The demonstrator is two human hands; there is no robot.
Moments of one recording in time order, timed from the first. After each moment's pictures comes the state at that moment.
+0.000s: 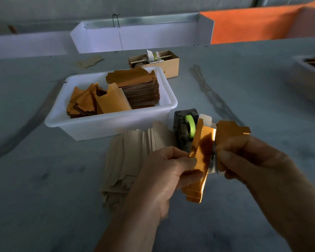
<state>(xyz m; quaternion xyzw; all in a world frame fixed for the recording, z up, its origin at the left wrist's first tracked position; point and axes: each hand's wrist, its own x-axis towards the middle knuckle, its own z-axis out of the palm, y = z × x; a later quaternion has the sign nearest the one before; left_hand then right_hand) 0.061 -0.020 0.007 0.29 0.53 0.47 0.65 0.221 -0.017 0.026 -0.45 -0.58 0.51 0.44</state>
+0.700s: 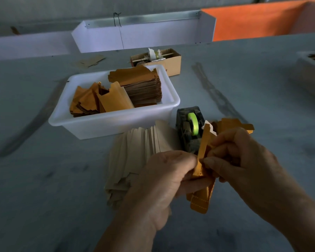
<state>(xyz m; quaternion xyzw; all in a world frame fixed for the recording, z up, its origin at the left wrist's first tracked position) 0.057 -0.036 0.013 0.34 0.48 0.46 0.66 0.206 -0.013 0.024 -0.54 -0.70 0.34 0.33</state>
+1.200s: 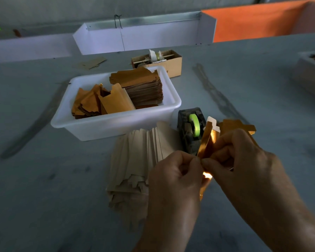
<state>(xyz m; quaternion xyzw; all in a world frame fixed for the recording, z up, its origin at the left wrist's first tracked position) 0.078 -0.047 0.006 0.42 0.58 0.53 0.45 0.190 -0.023 0.032 -0.61 -0.72 0.19 0.29</state>
